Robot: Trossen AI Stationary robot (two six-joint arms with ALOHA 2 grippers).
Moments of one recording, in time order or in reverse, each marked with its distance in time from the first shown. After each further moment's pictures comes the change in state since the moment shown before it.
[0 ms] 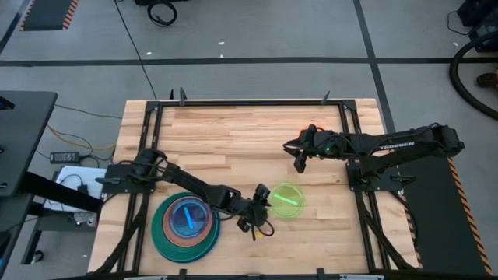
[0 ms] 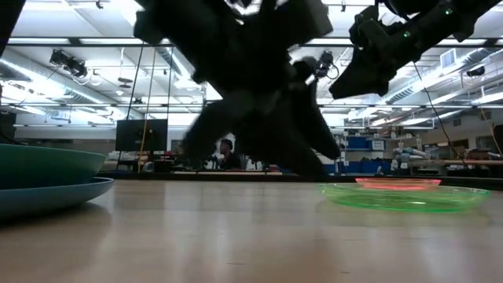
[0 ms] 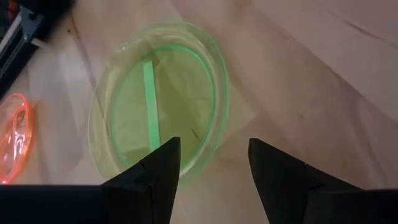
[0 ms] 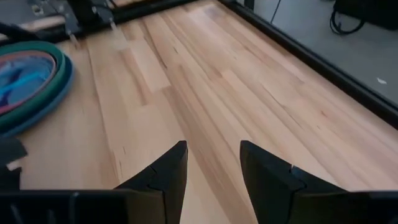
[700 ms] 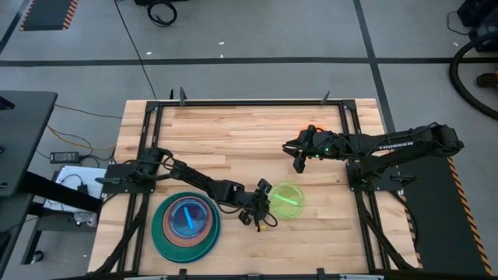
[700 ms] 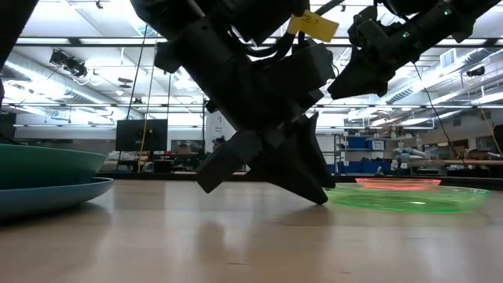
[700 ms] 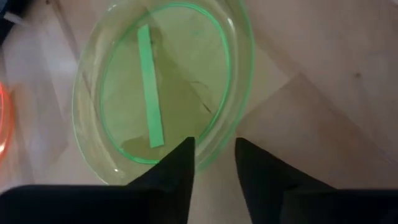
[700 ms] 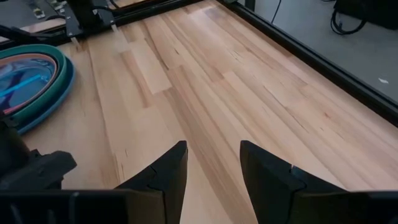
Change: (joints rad) left arm 0.068 0.062 0.003 0.014 0.054 0.047; right arm 0.006 0.015 0.000 0.007 0.004 0.008
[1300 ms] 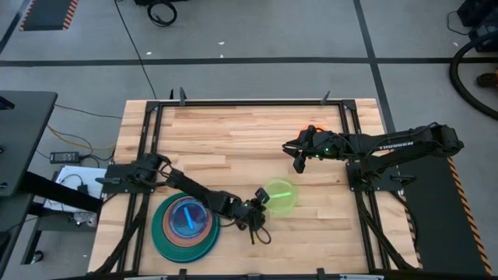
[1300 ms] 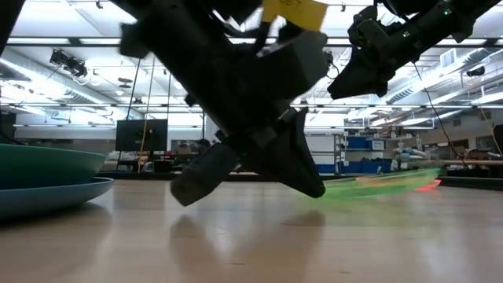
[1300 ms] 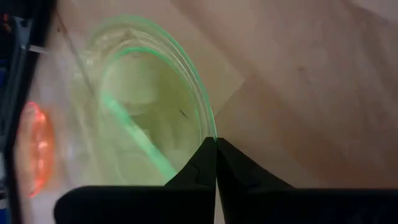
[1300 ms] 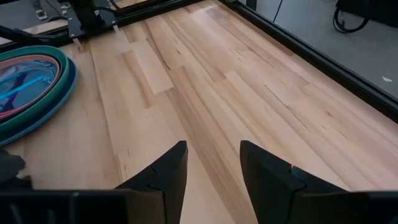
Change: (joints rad) left arm -0.104 0.001 -0.003 -0.013 -0.170 0.116; right arm 0.000 0.000 0.000 0.002 -0.007 0.009
